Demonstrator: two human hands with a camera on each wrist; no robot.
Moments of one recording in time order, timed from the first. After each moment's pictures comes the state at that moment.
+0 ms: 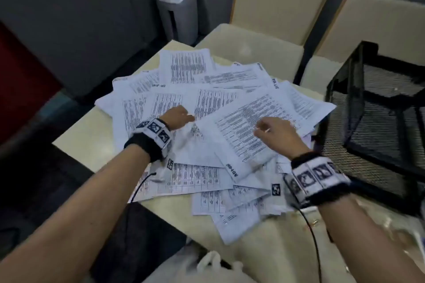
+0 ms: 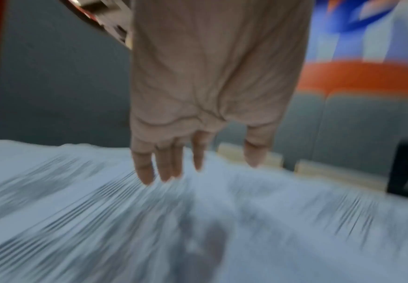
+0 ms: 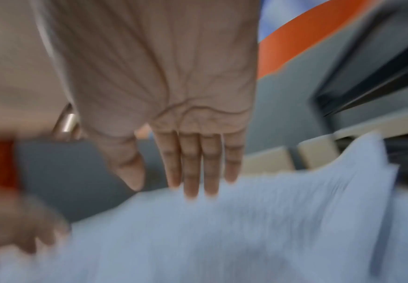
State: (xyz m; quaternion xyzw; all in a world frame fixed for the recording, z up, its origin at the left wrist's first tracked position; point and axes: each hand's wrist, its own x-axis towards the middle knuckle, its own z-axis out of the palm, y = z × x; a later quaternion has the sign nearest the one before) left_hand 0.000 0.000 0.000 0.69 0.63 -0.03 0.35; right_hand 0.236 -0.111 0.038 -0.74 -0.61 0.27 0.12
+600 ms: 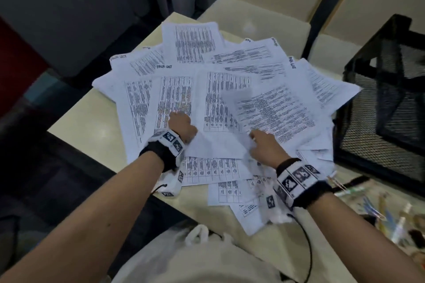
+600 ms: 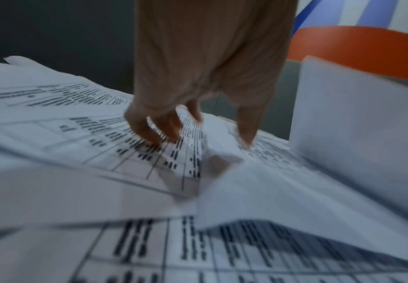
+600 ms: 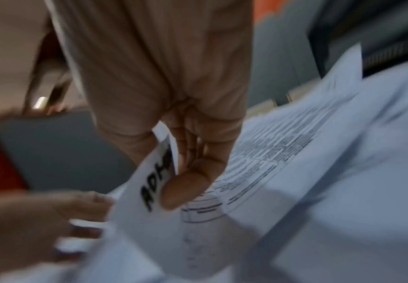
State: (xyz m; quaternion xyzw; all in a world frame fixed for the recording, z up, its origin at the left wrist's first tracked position) left_hand -0.026 -0.015 -0.083 0.62 0.69 0.04 0.36; right_hand 0.171 -0.115 -0.042 -0.73 -0.57 0.37 0.04
